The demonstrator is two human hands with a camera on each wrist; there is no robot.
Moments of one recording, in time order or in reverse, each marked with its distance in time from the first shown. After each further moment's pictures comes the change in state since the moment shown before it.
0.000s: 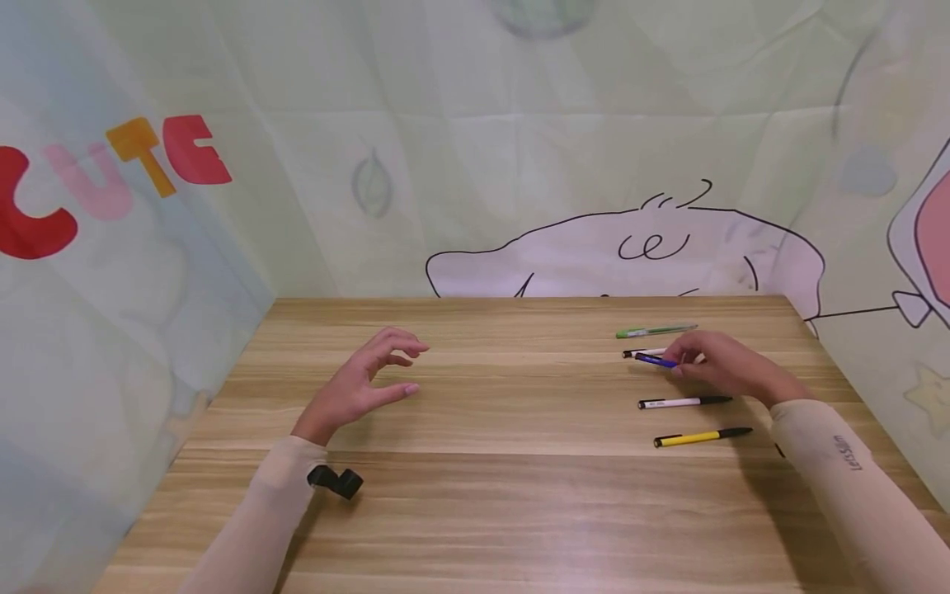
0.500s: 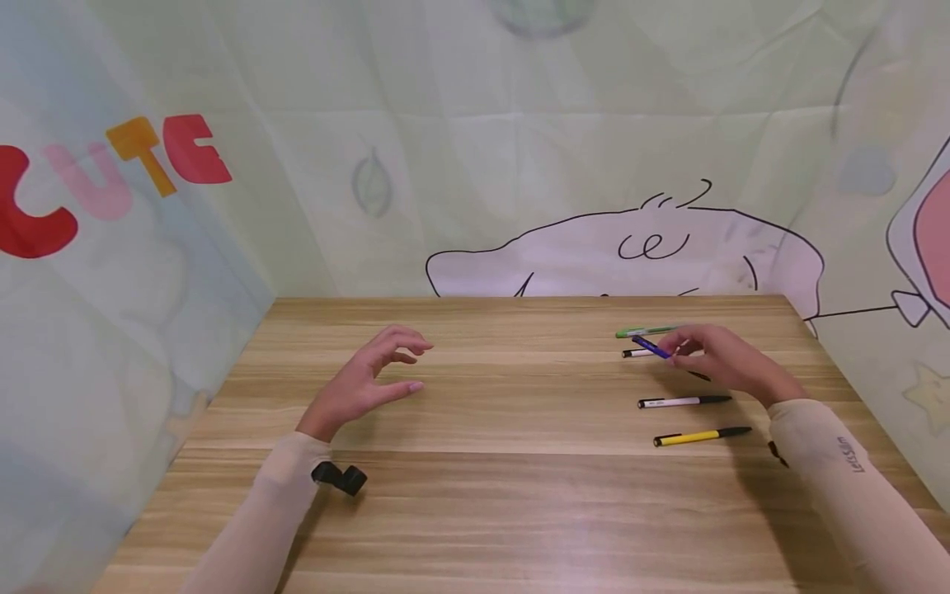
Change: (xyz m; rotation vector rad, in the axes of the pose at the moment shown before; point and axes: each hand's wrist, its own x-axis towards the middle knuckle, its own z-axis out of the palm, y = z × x) left_hand 0.005 0.001 0.002 -0.021 -0.010 0.009; right_hand 0.003 -0.014 -0.005 0.135 0.015 0.105
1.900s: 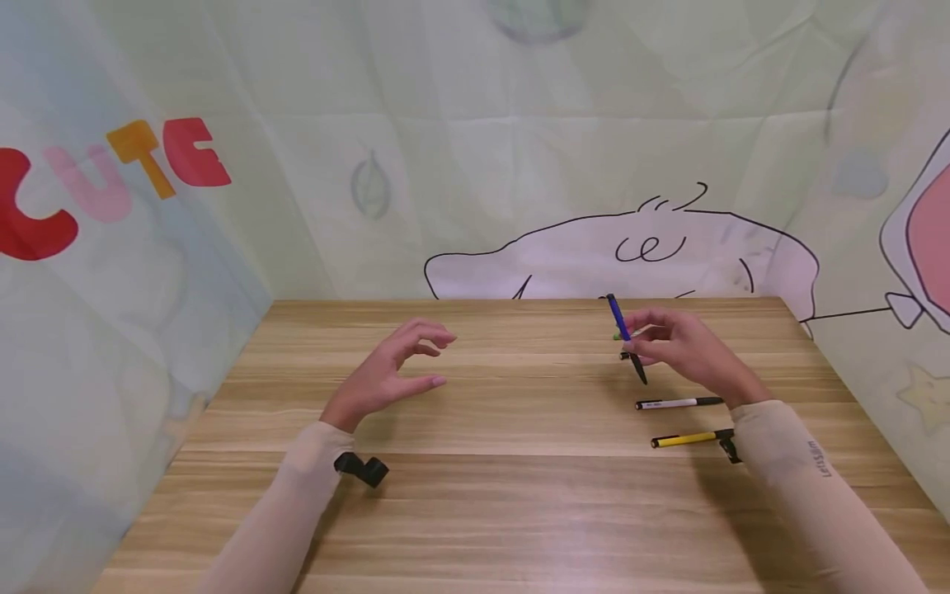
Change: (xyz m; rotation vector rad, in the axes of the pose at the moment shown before) left_hand 0.028 0.012 0.018 -0.027 -0.005 0.073; right_hand 0.012 -0.060 0.014 0.378 0.098 -0.037
